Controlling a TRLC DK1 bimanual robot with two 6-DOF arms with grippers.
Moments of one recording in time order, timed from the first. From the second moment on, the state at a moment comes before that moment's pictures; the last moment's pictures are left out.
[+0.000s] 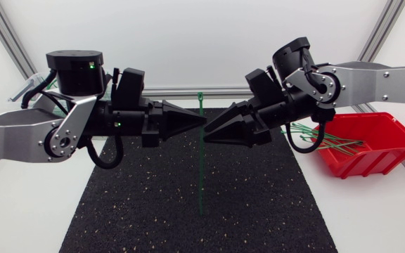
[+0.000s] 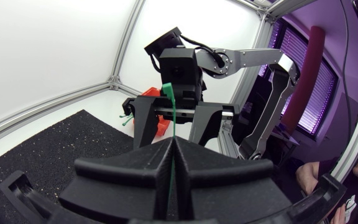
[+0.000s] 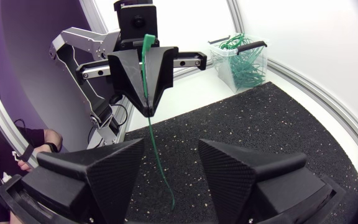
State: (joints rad) left arm -0.44 1.50 0.84 0.37 0.98 -0.11; right arm 0.35 1.64 1.11 -0.41 -1.12 -0.49
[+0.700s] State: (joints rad) left arm -0.45 1.51 0.84 0.39 0.98 -0.13; right arm 0.37 1.64 1.11 -0.40 -1.15 -0.49
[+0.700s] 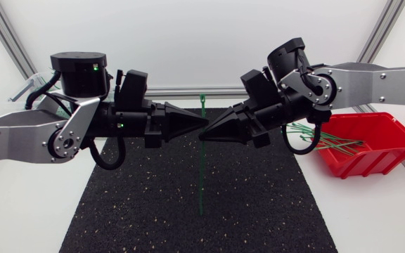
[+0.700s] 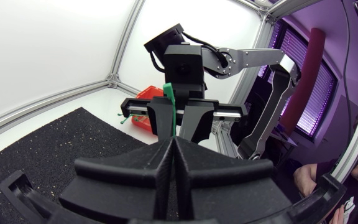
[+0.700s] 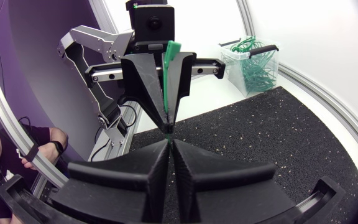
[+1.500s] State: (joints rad) left arm -0.44 1.51 0.85 0.38 0.98 -0.14; right arm 0.37 1.64 1.09 -0.41 -1.18 -0.49
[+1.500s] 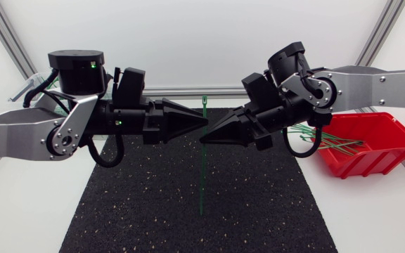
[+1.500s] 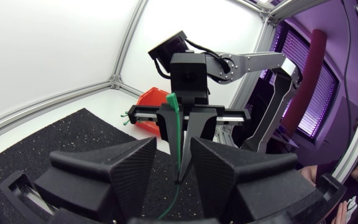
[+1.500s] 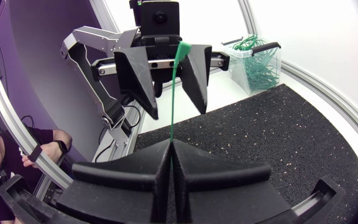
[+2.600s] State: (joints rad) left arm -0.42 1.53 0.91 0.38 0.98 -0.16; right arm 0.37 1.64 1.09 -0.41 -1.18 -0.49
